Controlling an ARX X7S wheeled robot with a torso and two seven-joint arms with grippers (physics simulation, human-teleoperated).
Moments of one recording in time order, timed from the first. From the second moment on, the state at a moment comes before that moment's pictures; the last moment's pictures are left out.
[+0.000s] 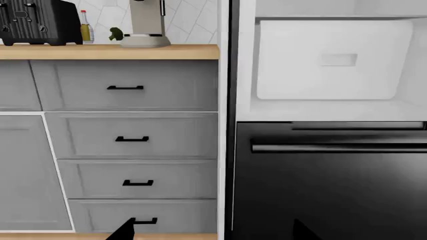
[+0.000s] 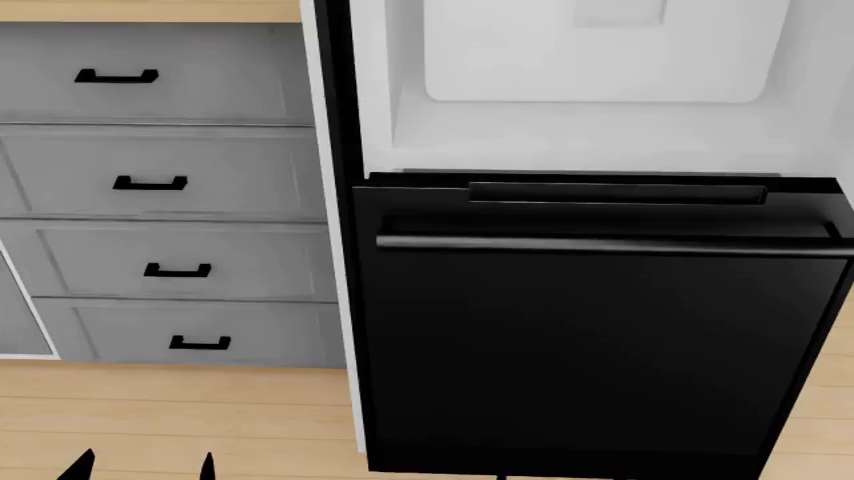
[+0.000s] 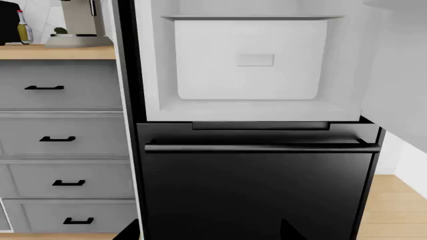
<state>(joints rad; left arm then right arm) 0.00 0.00 0.00 0.00 0.00 0.00 0.00 0.00 0.00 0.00 0.00 0.00 0.00 0.00</state>
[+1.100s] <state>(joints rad) 0.06 -0.10 0.09 0.09 -0.04 0.06 -0.17 -0.01 0.09 -0.10 -0.10 0.09 0.05 0.11</state>
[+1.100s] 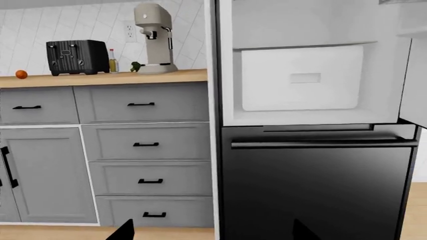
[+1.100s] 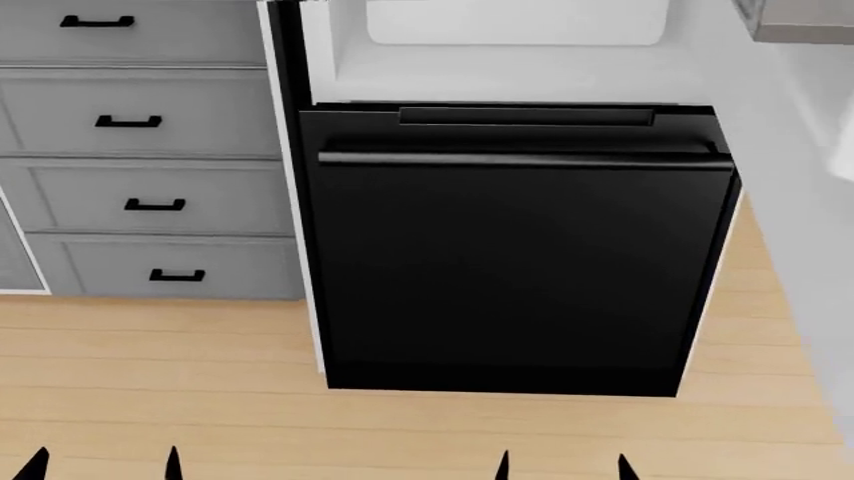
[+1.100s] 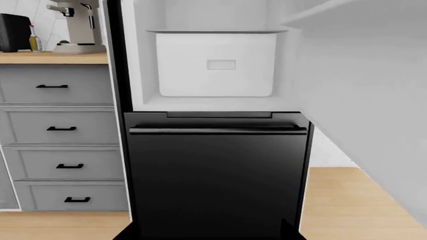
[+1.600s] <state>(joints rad) 0.07 -0.13 0.11 0.10 -0.06 0.09 -0.20 -0.01 0.12 -0.12 -0.12 0.13 0.06 0.13</state>
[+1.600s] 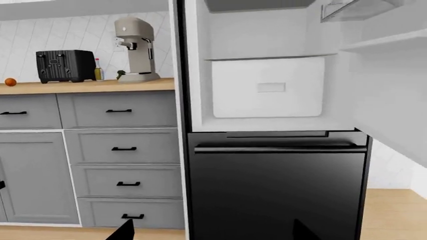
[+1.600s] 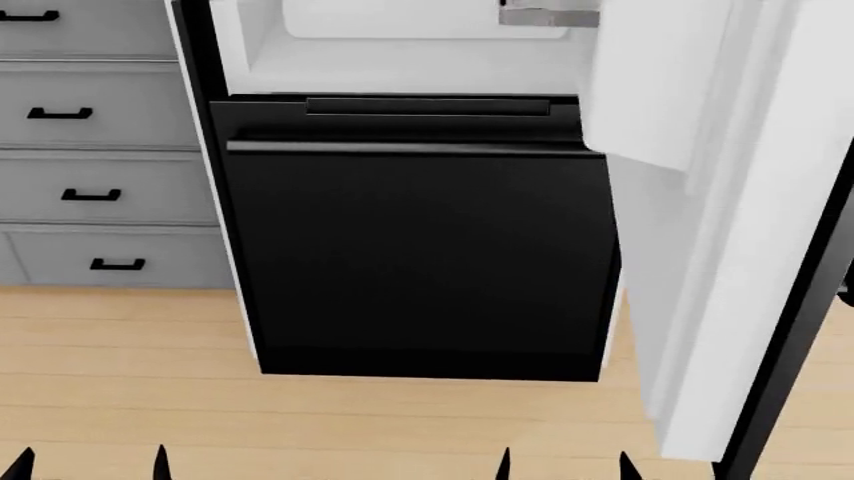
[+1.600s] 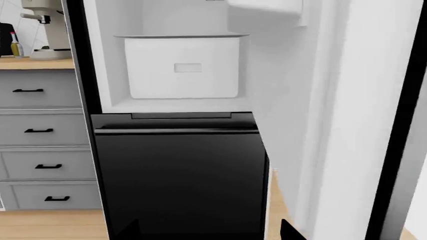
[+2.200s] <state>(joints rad) 0.09 -0.16 0.13 0.14 -0.08 0.12 -0.22 -0.01 0.15 -0.13 -0.12 0.16 0.06 0.16</state>
